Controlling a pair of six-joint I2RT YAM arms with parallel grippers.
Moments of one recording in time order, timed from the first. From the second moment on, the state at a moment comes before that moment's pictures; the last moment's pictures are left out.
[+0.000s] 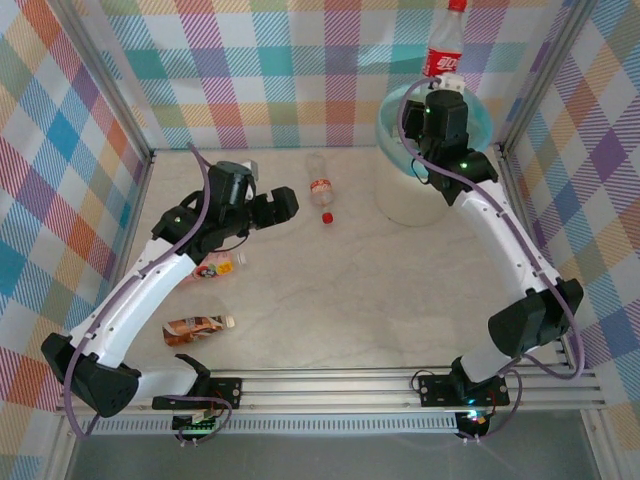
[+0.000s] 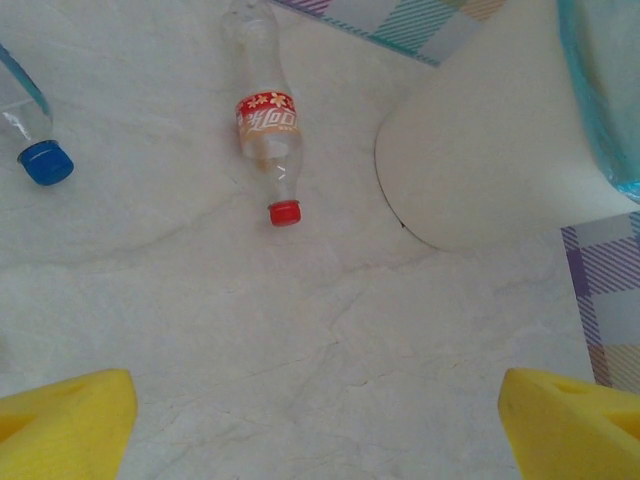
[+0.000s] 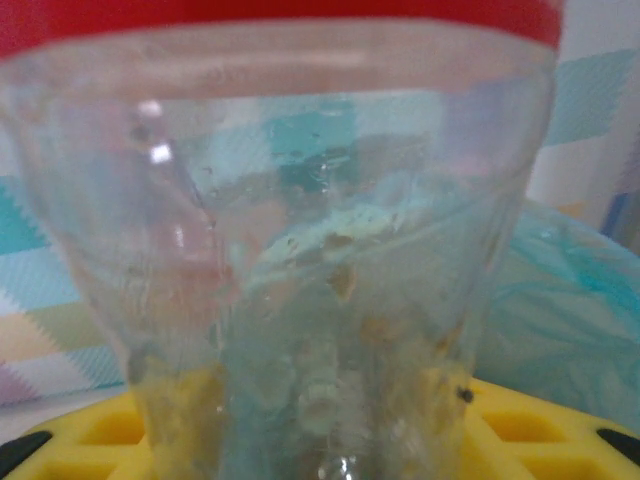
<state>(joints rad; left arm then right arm) -0.53 1.26 1.38 -0.78 -0.02 -0.68 0.37 1.58 1.69 -0.35 0.44 0.25</state>
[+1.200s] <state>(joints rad) -0.53 1.28 1.39 -0.78 0.03 -0.68 0.36 1.83 1.94 -0.61 0.43 0.43</state>
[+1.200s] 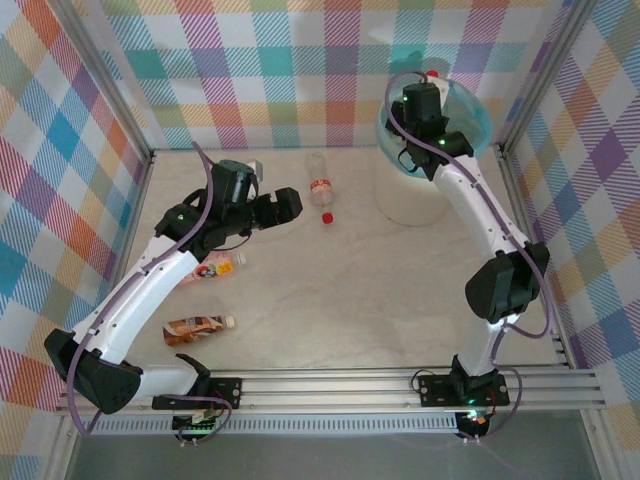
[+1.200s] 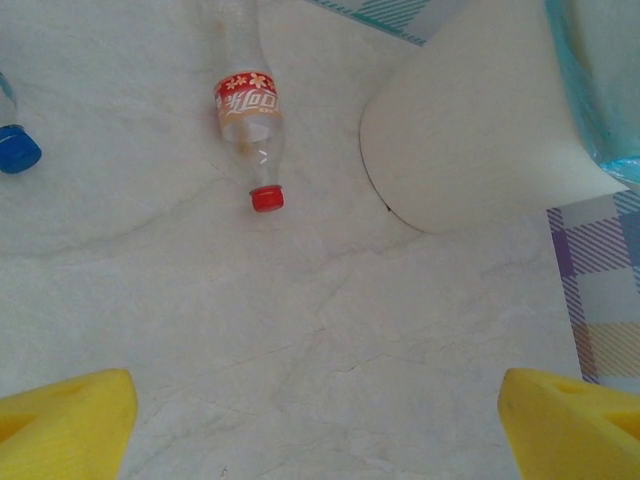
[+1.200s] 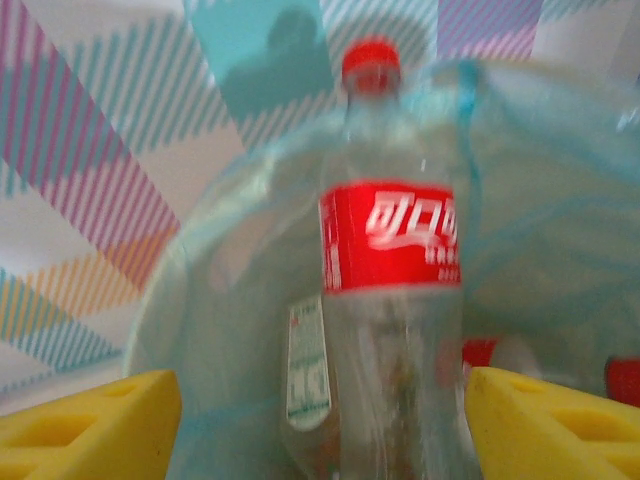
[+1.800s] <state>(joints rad) -0.53 1.14 1.39 -0.87 -0.06 -0.59 0.54 1.89 2.38 -0.89 0.27 0.41</state>
